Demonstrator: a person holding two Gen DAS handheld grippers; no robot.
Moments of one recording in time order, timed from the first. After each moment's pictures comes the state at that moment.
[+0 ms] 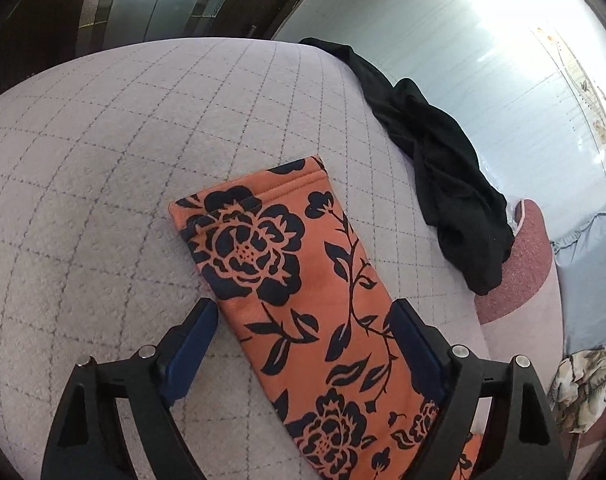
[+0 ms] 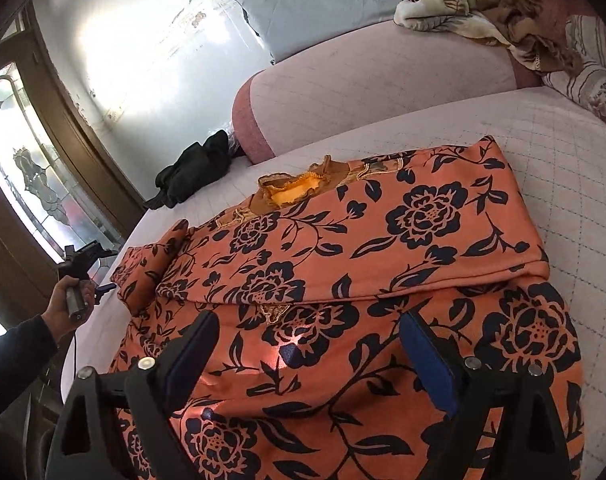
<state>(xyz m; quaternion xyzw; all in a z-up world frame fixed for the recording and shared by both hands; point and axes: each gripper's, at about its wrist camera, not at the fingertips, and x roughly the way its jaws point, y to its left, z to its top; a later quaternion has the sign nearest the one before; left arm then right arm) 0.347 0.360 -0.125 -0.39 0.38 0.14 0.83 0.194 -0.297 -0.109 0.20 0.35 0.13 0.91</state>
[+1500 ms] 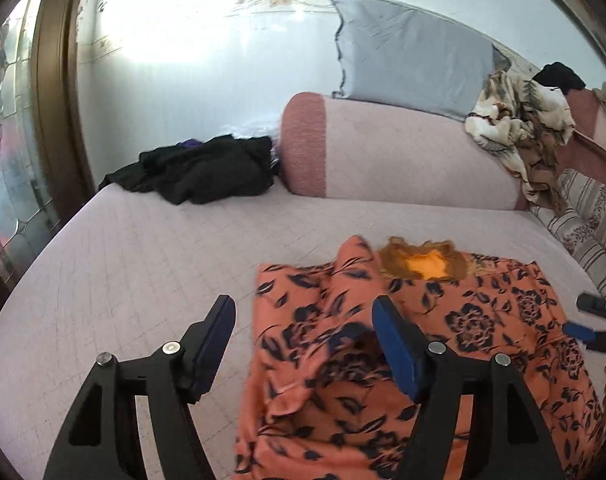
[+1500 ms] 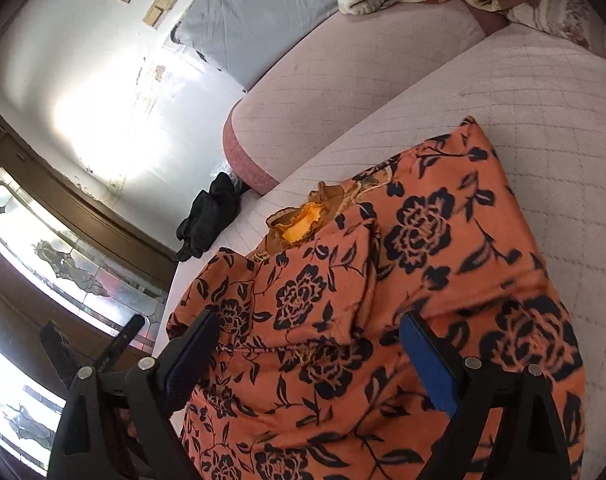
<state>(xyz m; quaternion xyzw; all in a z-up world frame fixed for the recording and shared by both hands) 0.204 0.049 -0.054 0.01 0.30 -0.04 0.95 0.230 -0.341 -0.085 0.35 0.36 0.15 0.85</state>
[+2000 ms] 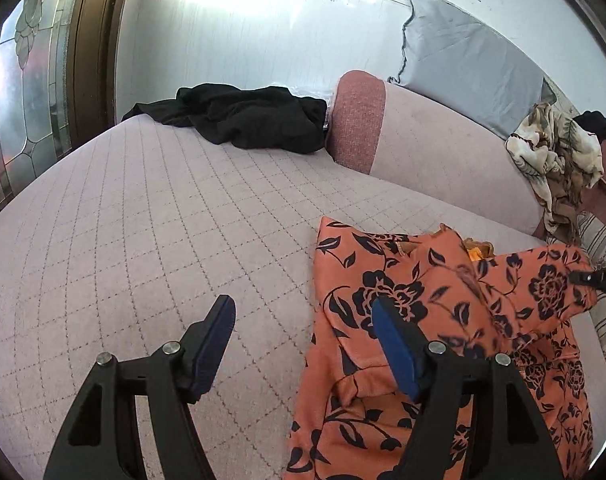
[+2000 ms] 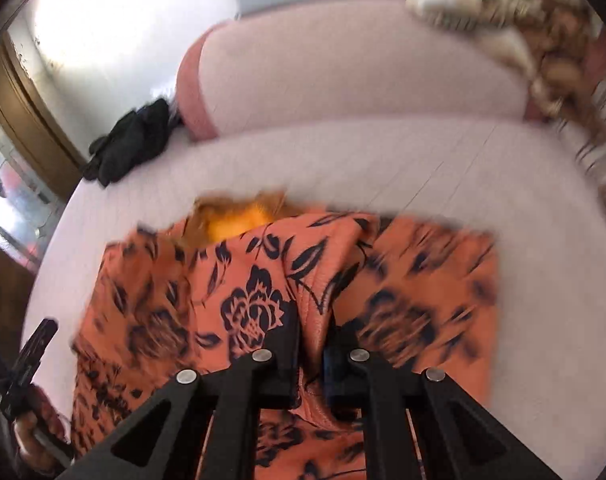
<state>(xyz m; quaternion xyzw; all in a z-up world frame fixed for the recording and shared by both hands) 0.210 0.117 -0.101 -0.09 0.32 -0.02 0.94 0.321 -0.302 -0.029 0.08 0.45 0.04 0.89</state>
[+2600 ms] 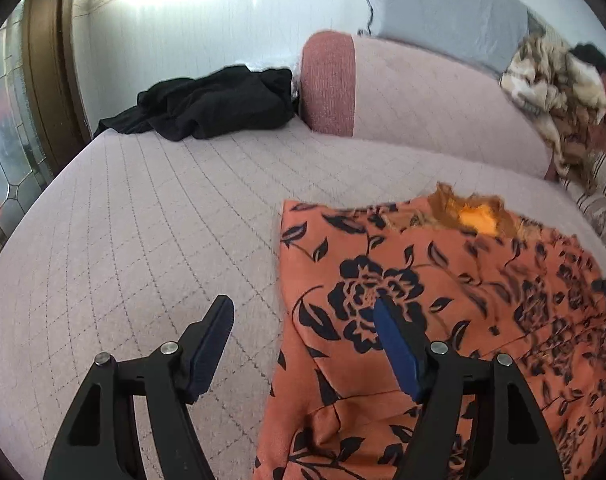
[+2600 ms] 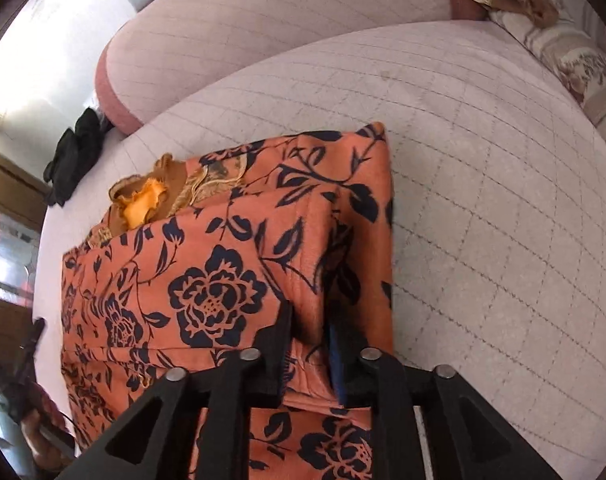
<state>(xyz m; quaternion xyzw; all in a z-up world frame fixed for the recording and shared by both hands) 0.262 0.063 -0.117 0.02 0.39 -0.02 0.92 0.297 -0.392 -0.092 0.19 0.54 0.00 0.82</state>
